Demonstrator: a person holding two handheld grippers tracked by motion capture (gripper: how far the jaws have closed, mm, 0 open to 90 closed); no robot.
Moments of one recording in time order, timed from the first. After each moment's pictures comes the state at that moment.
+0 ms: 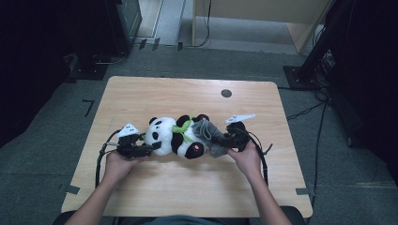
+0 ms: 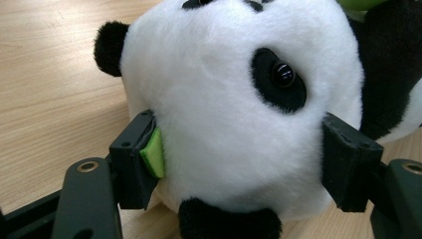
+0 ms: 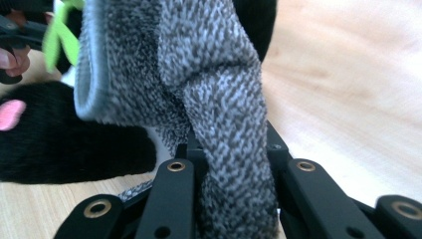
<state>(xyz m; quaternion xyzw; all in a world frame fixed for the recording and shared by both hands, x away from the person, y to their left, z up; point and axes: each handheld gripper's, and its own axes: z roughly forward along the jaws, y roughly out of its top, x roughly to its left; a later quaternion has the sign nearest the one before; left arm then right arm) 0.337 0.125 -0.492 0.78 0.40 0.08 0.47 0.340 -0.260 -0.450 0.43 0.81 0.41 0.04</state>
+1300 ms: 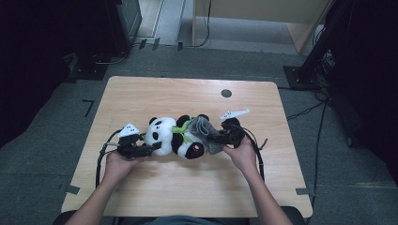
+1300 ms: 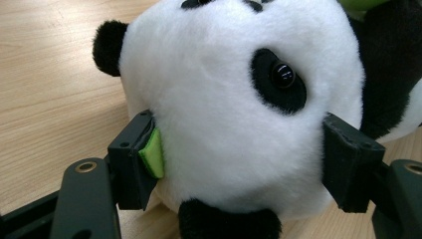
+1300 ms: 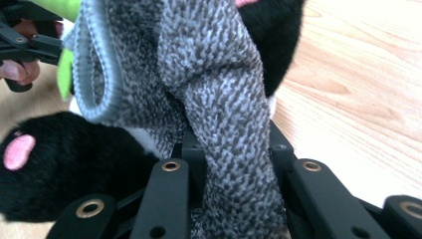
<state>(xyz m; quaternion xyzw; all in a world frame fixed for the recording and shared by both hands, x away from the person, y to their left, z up) 0.337 0.123 -0.491 0.78 0.40 0.08 0.47 0.354 -0.246 -0.452 0.42 0.81 0.41 0.02</state>
